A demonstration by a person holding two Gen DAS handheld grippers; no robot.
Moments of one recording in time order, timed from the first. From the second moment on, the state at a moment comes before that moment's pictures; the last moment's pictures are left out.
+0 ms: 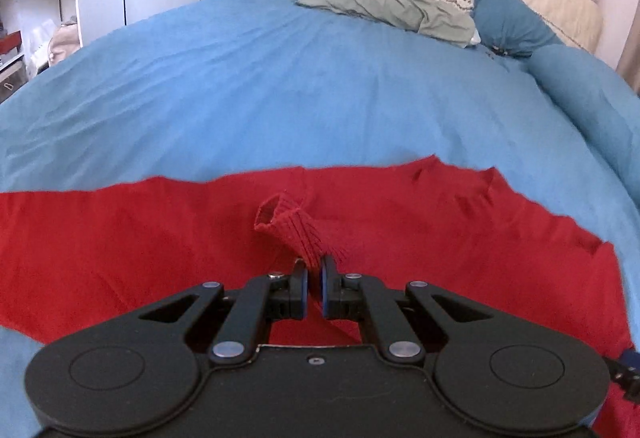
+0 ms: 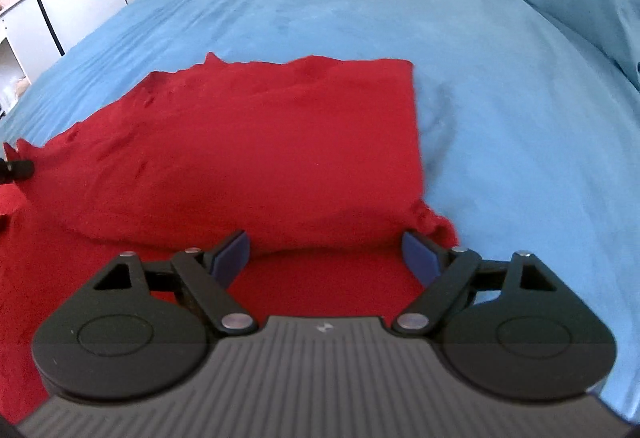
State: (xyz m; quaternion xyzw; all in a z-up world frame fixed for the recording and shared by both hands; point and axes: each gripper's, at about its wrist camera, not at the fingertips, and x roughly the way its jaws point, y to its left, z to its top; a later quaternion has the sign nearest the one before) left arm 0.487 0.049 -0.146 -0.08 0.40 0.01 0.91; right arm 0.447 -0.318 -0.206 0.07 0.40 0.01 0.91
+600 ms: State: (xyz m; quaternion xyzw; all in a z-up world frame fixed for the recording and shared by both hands) left arm 0.496 0.034 -0.140 -0.05 0.45 -0.06 0.89; right arm 0.477 -0.302 -0.173 0.10 0.41 0.02 0.91
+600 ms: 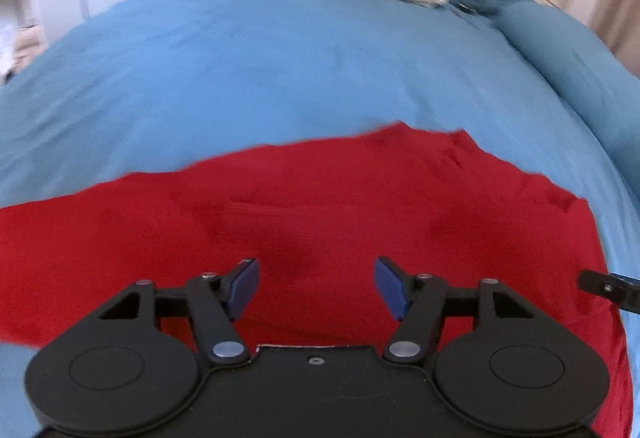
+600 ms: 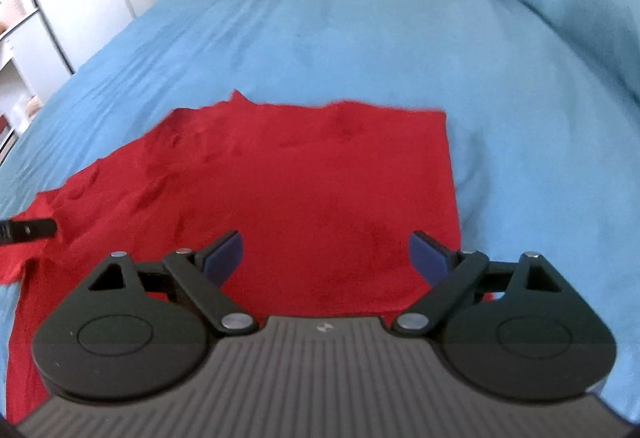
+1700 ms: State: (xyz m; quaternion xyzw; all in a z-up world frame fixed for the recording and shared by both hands) left arm 0.361 0.301 -0.030 -0.16 0.40 0.16 0.89; right arm 0.421 -0.132 -0.044 0.05 0.43 0.03 0.90
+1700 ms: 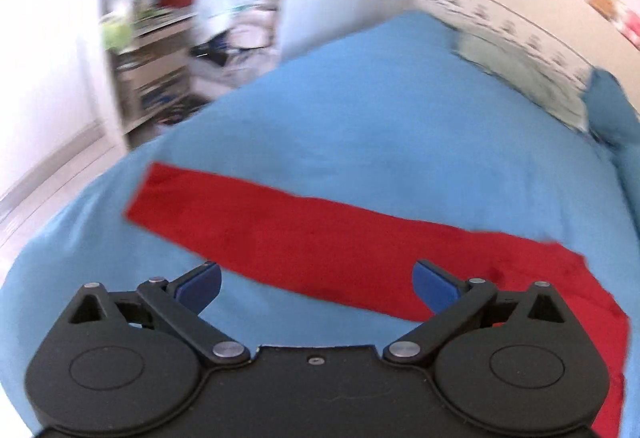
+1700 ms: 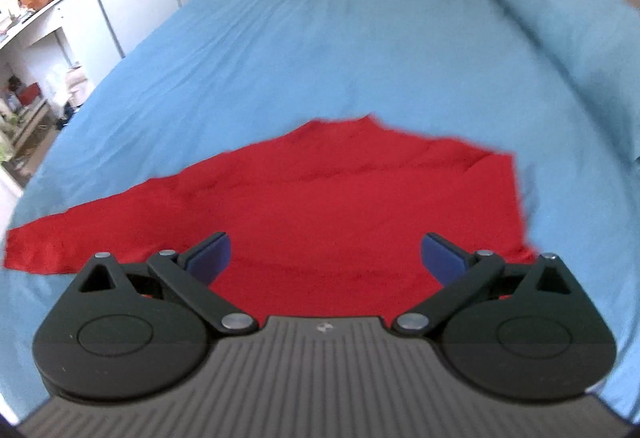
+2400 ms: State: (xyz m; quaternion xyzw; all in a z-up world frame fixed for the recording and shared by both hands) left arm 0.412 0.429 -0.140 -0.23 0.39 0.25 0.86; right arm 0.431 -0.036 -0.109 0.04 0.45 0.02 0.89
